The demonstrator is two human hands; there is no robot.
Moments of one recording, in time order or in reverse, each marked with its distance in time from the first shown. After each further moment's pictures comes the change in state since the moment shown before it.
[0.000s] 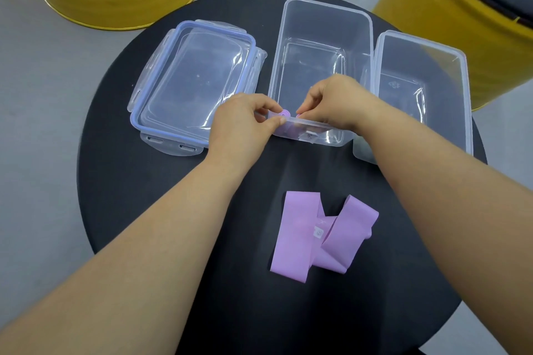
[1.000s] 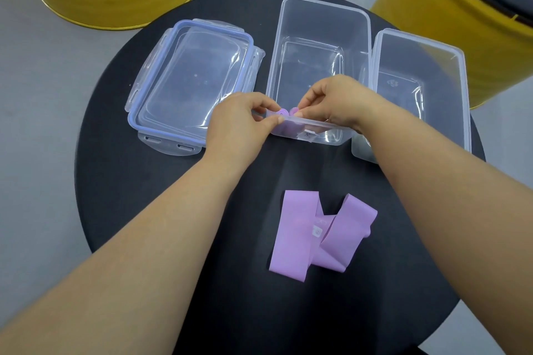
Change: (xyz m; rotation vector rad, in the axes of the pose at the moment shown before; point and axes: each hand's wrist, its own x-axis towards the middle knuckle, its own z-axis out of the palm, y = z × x) left_hand 0.000 0.000 -0.001 0.010 -0.016 -0.006; right_hand 0.001 0.007 -0.001 0.114 -0.008 0.059
